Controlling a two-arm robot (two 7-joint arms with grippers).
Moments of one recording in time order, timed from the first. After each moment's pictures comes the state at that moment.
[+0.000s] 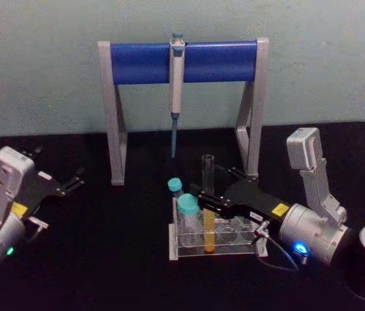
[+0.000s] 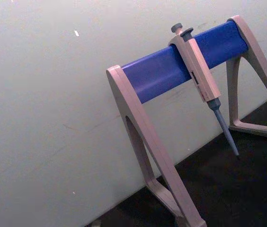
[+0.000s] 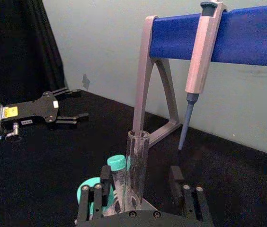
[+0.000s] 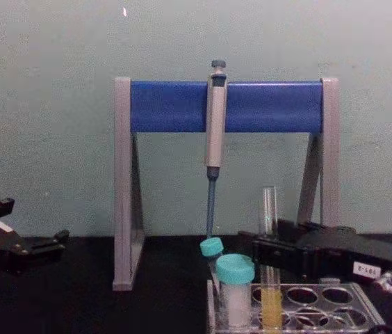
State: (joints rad) left arm -0.20 0.60 0.45 -1.41 -0.25 -0.12 0.03; right arm 0.24 0.40 -0.45 -1.45 0.49 0.06 0.48
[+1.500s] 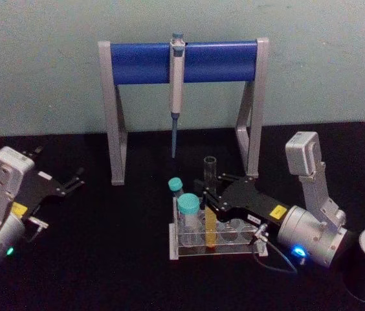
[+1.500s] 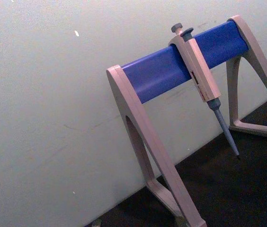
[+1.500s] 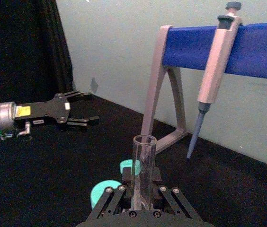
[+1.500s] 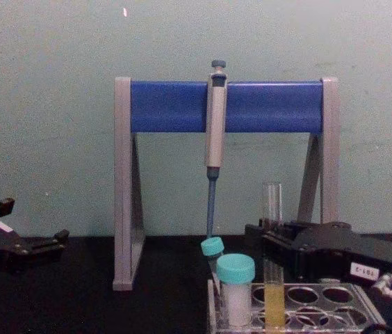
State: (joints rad) left arm -0.20 0.60 0.45 -1.41 -0.25 -0.12 0.03; right arm 0.24 0.41 -0.46 -1.46 0.47 0.00 0.50
